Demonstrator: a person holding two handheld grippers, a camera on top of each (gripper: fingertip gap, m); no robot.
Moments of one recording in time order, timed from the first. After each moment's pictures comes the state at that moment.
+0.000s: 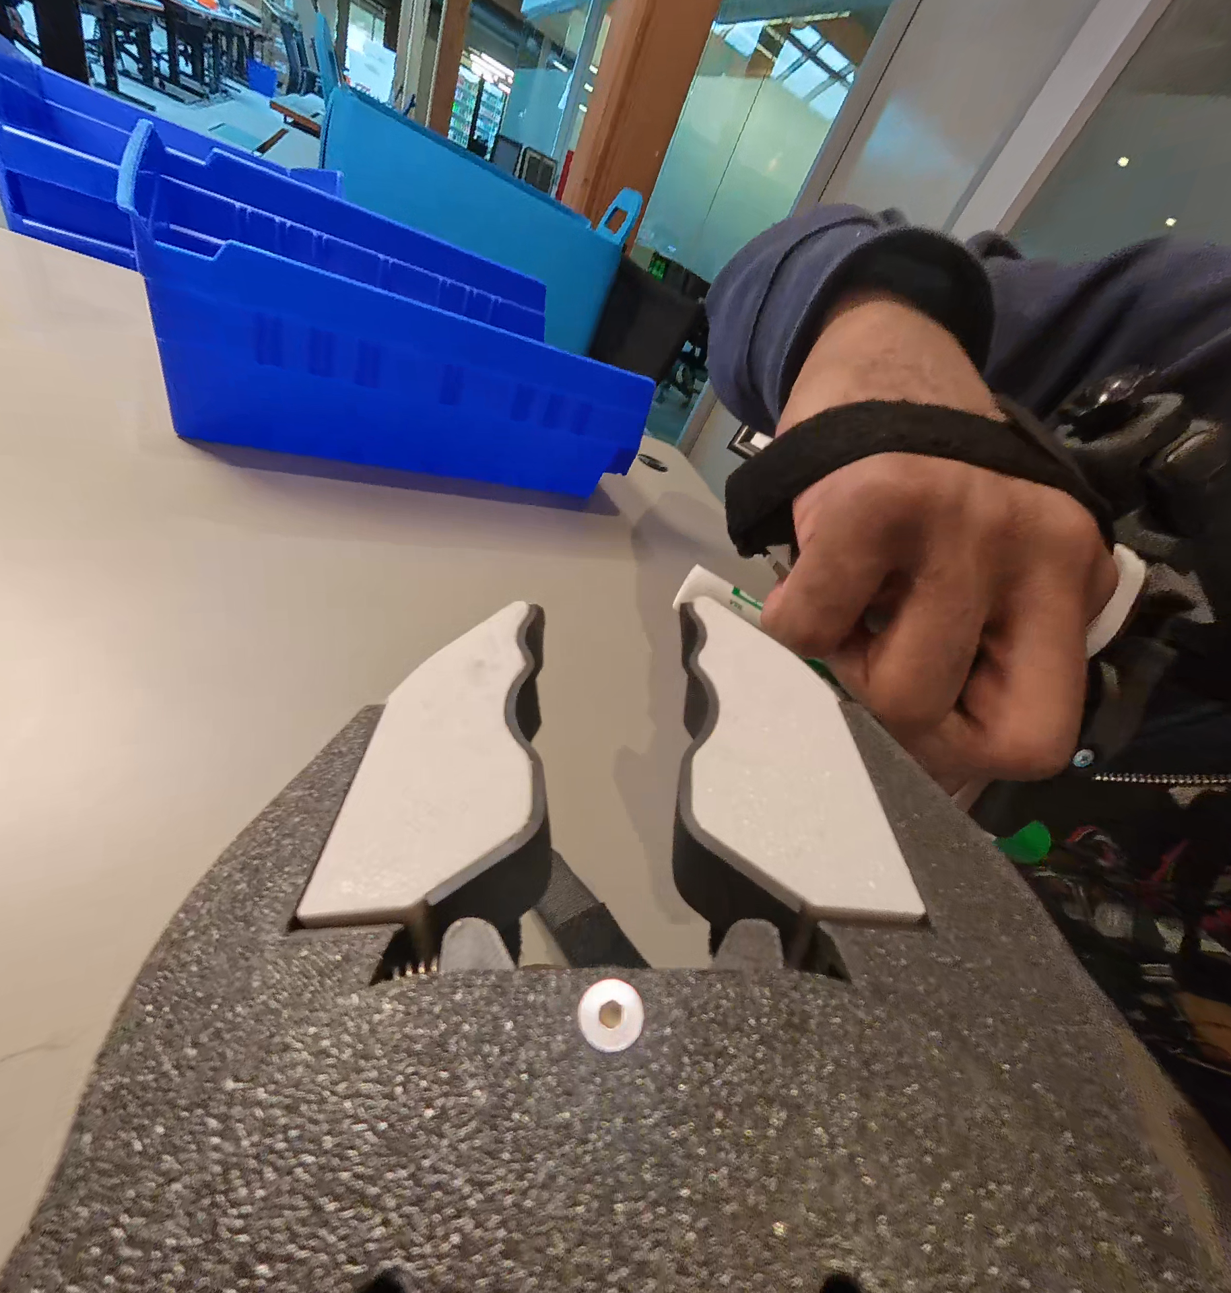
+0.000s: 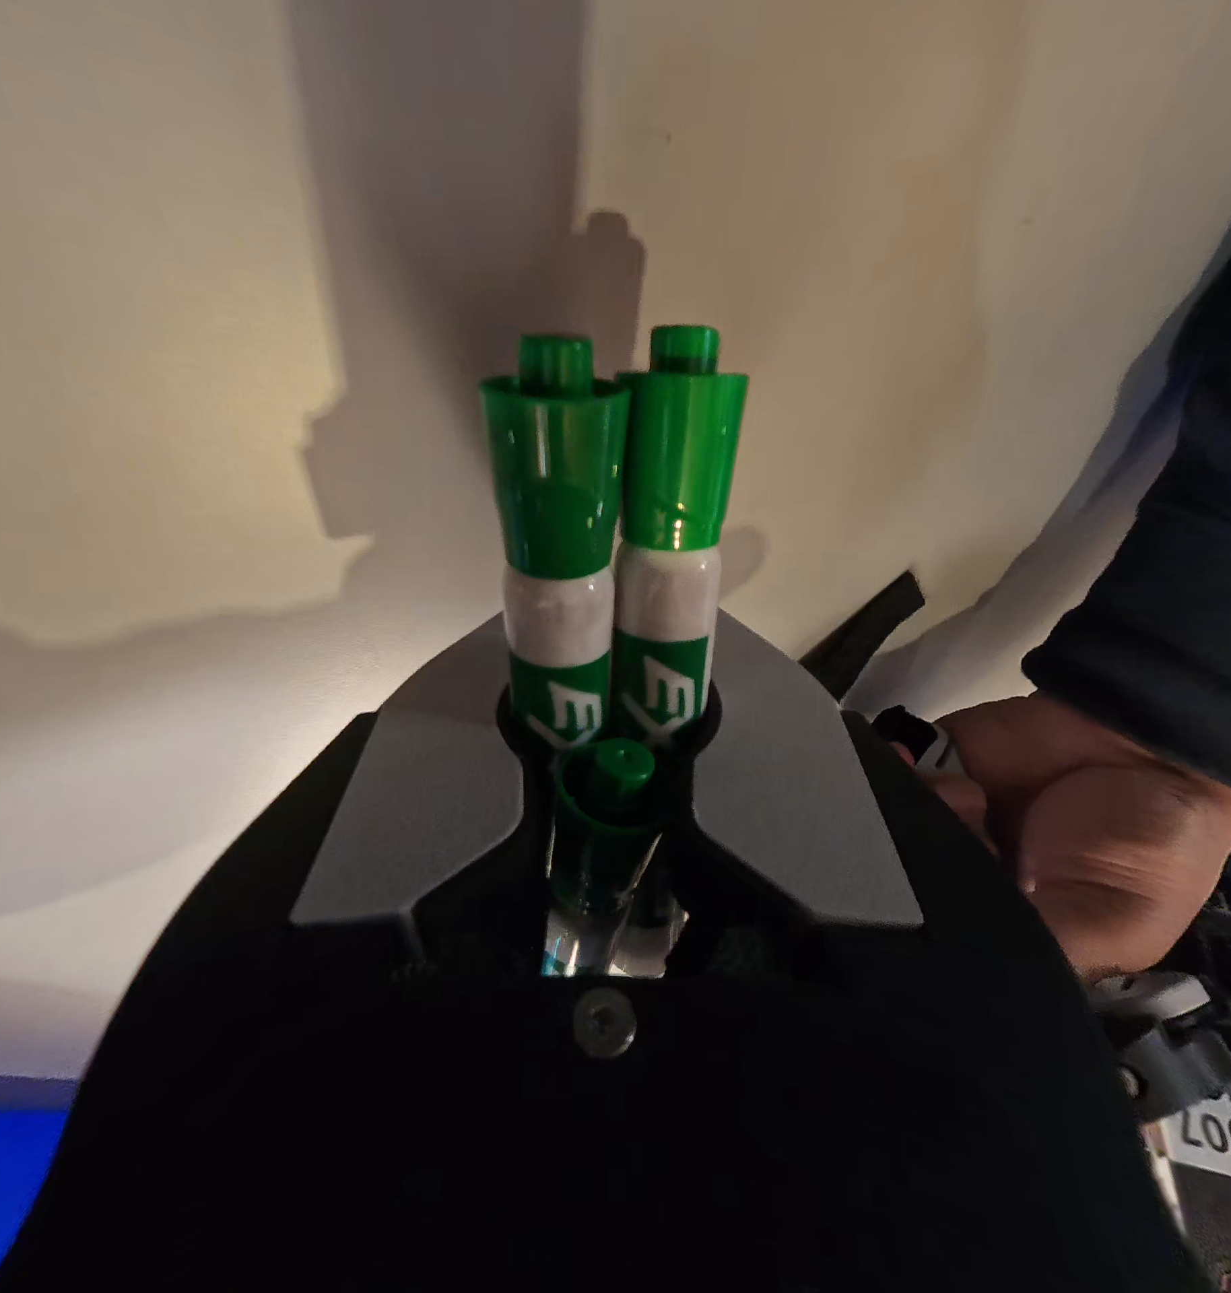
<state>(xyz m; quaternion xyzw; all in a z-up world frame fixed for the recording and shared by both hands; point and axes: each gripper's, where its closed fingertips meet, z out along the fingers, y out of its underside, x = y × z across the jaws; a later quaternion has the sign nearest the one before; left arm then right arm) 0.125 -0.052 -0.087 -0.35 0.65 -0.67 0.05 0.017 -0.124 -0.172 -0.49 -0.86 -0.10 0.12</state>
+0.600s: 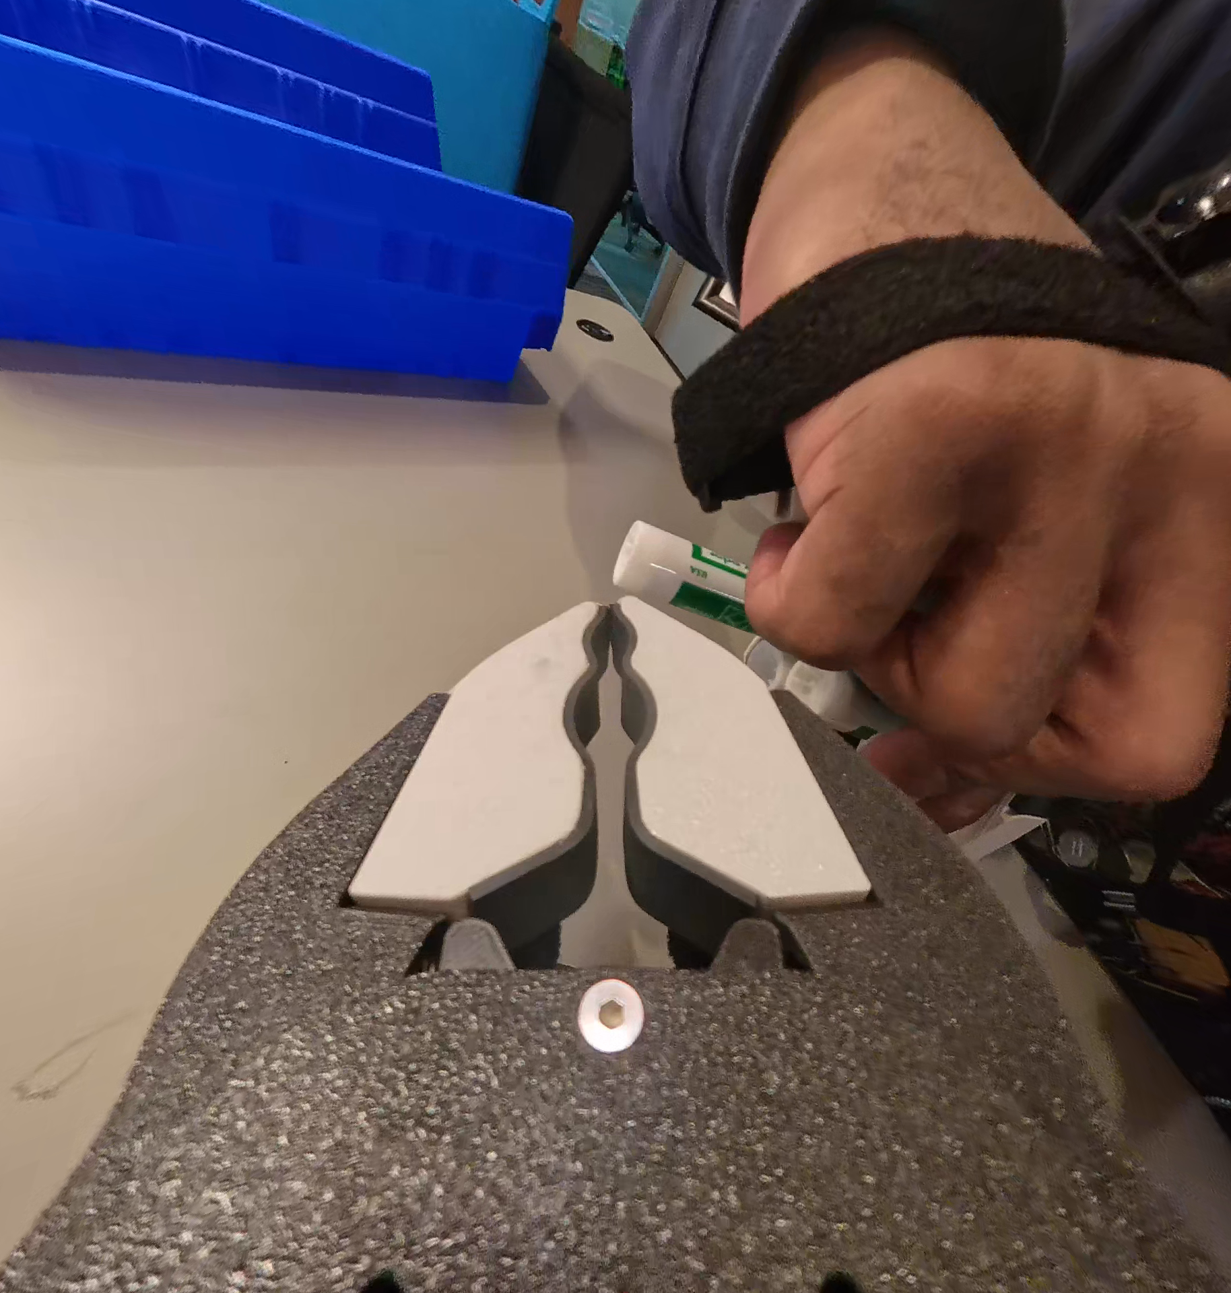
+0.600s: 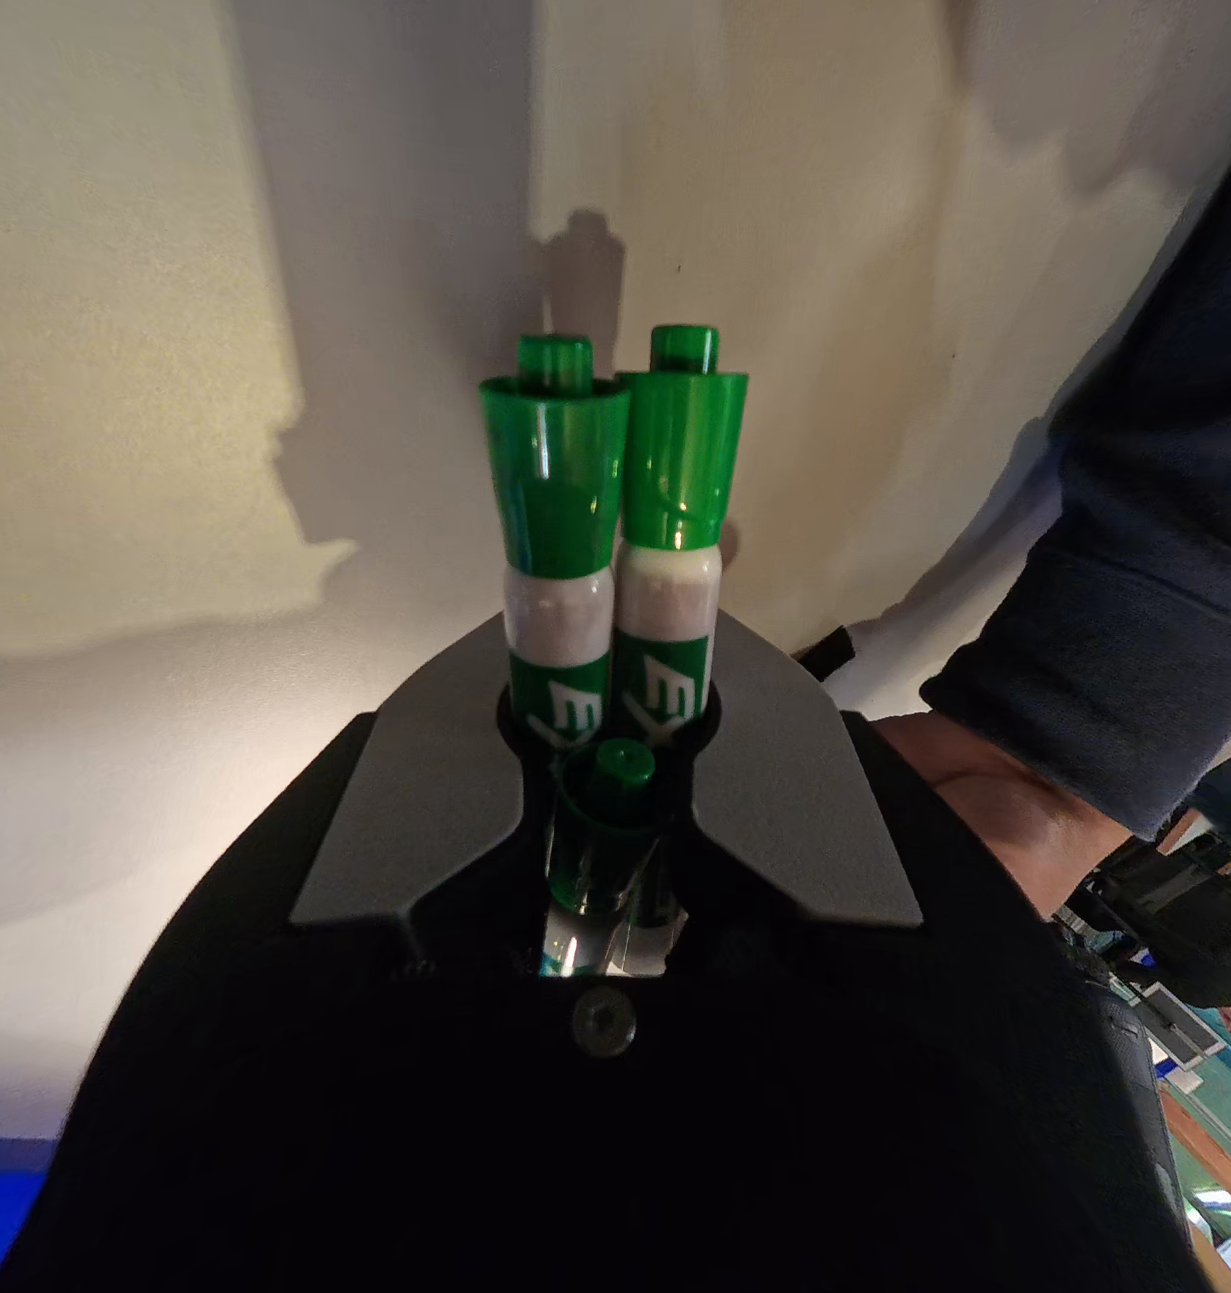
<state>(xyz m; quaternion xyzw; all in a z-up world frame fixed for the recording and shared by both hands) 0.104 -0.106 -0.111 -0.32 0.73 -0.61 0.01 0.001 -0.135 -0.166 -0.44 -0.88 -0.11 0.16</state>
